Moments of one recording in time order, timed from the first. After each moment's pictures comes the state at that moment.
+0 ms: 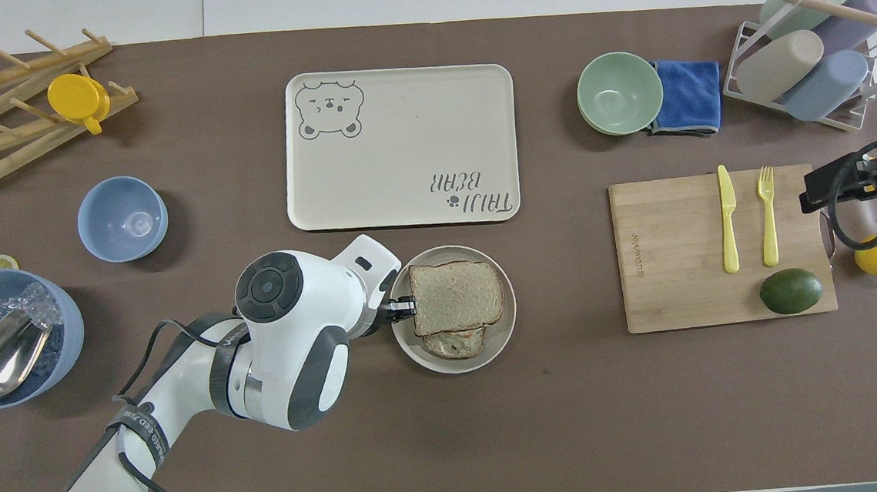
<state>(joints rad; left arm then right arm) -0.65 0.15 0.00 -2.22 -0.38 2.39 -0.35 0.02 0.00 -0.09 -1.64 0.01 1.51 0.00</state>
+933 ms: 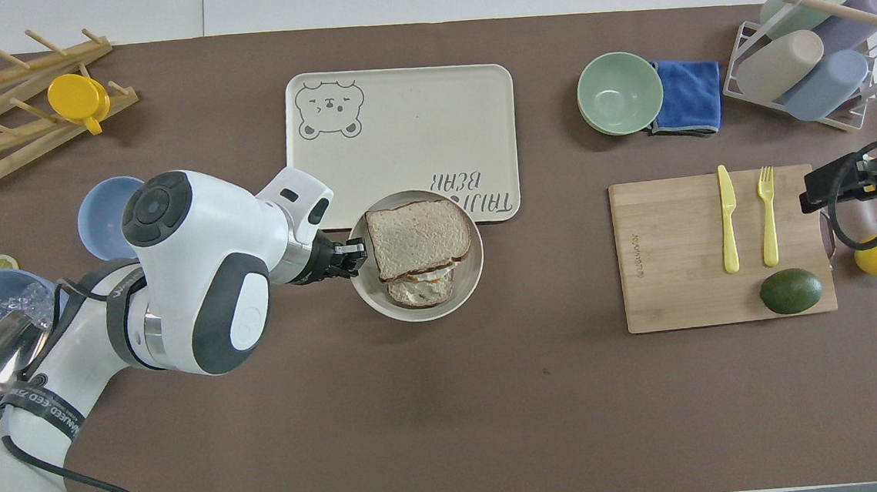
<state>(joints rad) -0.49 0.13 0.01 -2.01 -0.38 2.16 -0.35 0.02 0.00 -0.09 -1.64 0.01 1.51 0.00</state>
